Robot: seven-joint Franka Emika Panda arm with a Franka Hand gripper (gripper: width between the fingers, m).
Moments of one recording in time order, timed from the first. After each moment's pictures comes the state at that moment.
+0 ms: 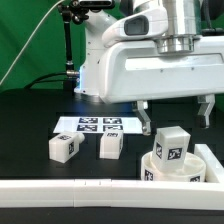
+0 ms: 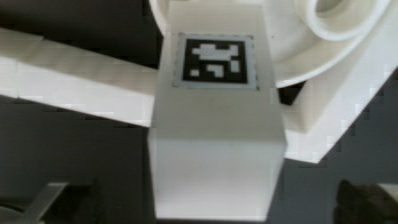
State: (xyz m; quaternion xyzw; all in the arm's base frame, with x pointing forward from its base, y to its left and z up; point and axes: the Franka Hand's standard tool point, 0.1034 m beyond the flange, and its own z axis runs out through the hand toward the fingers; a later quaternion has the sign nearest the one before) arm 0.646 0.059 0.101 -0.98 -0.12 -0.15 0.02
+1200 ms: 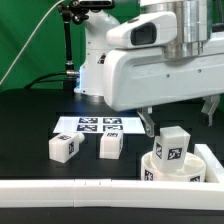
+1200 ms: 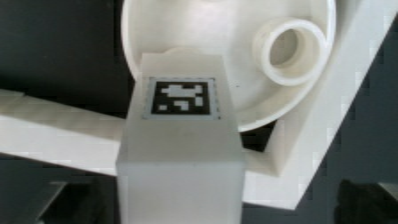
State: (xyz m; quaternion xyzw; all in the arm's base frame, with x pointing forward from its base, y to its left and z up) arm 0.636 0.067 0.094 -0.99 -0.11 -0.01 0.05
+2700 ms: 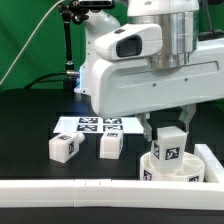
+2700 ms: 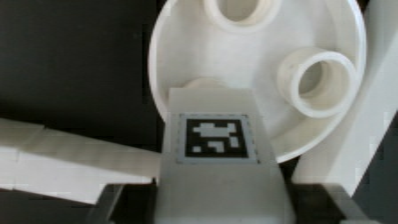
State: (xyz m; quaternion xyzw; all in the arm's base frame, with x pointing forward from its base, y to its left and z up) arm 0.631 0.051 0.084 -0.99 -0.10 0.00 0.05
